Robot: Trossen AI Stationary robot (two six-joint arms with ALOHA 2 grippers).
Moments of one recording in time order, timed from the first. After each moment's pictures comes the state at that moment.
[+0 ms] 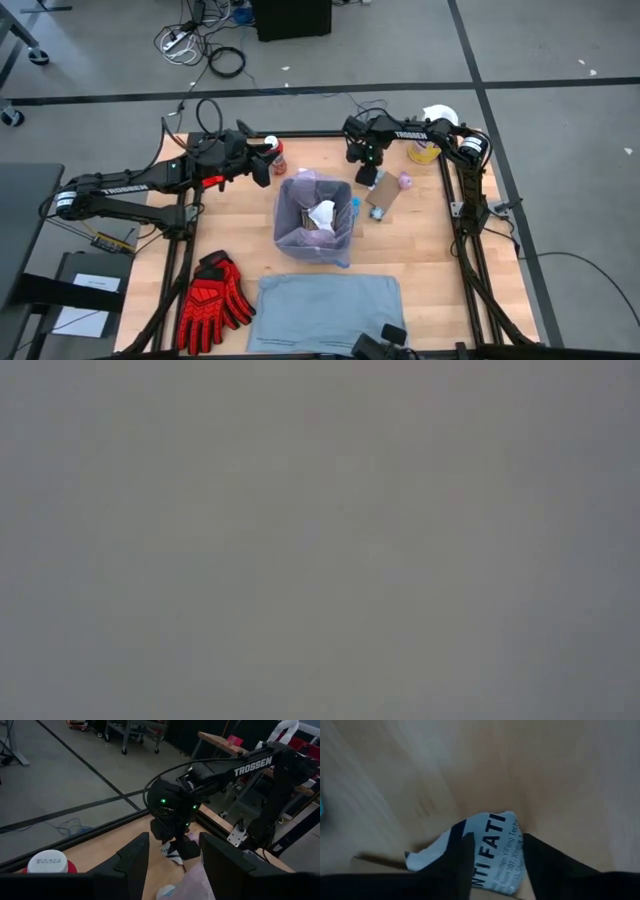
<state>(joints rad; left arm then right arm) 0.19 0.95 0.87 -0.15 -0.41 -0.50 -0.61 2.00 1.39 -0.84 0.00 -0.23</state>
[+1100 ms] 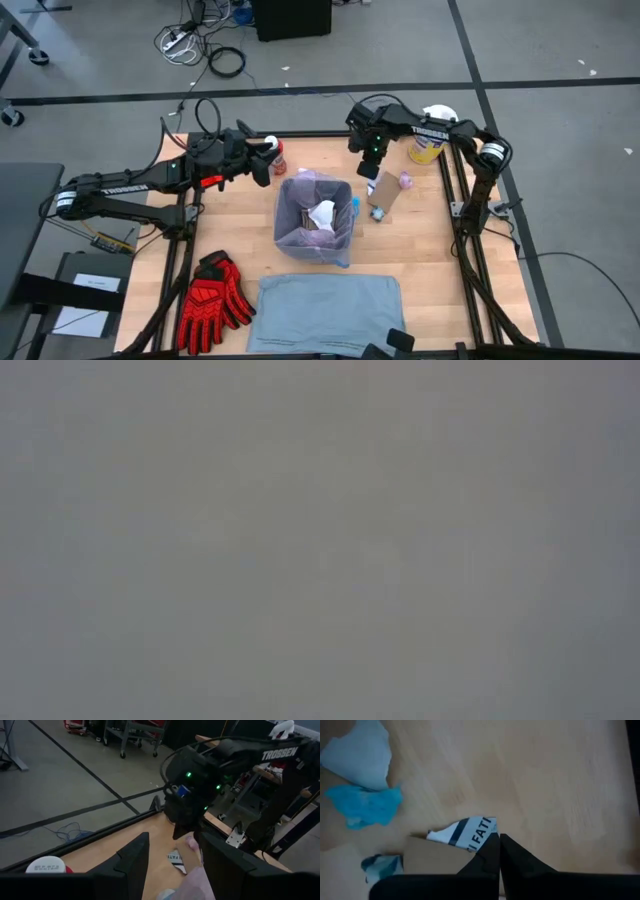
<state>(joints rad) 0.19 0.95 0.87 -0.12 -0.41 -0.48 -0.58 1.82 1.47 -0.97 0.00 -0.20</state>
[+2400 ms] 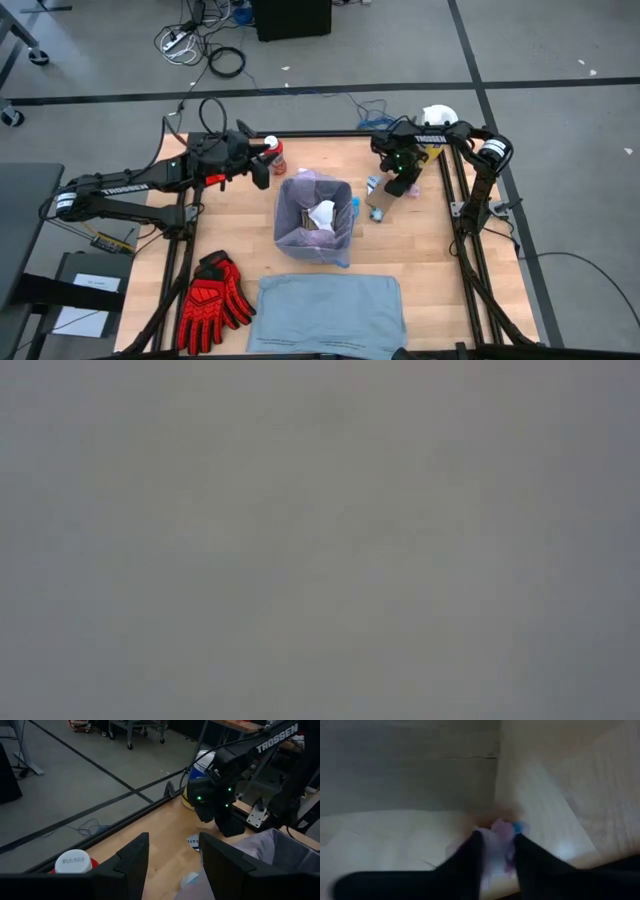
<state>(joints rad) 0.22 0.95 0.87 -0.22 -0.39 -0.37 -0.69 1.83 1.10 -1.16 0.03 0.02</state>
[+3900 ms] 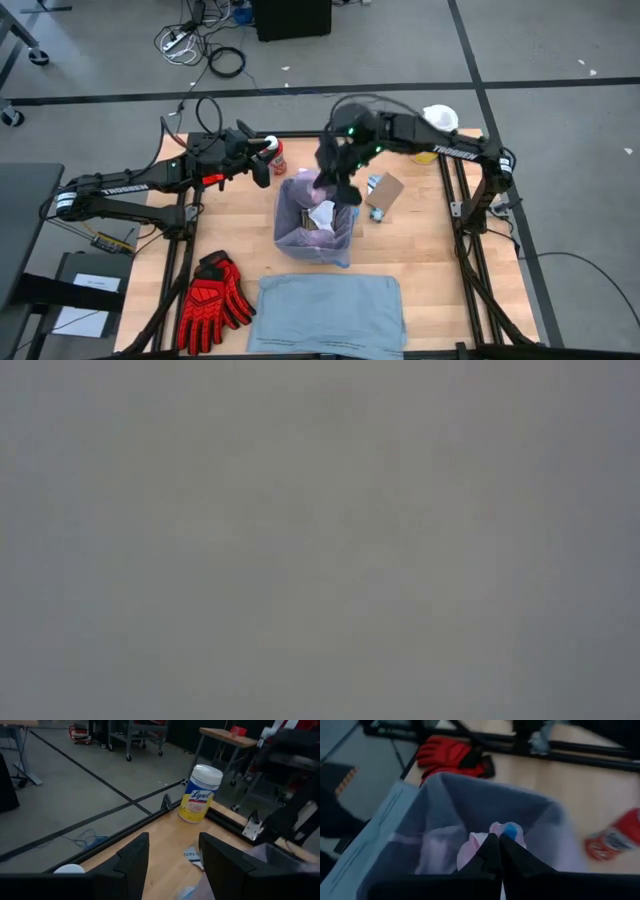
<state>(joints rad) 0.21 0.95 0.87 -0.15 -0.41 -0.34 -0.16 1.76 1.95 -0.78 -0.36 -0.21</state>
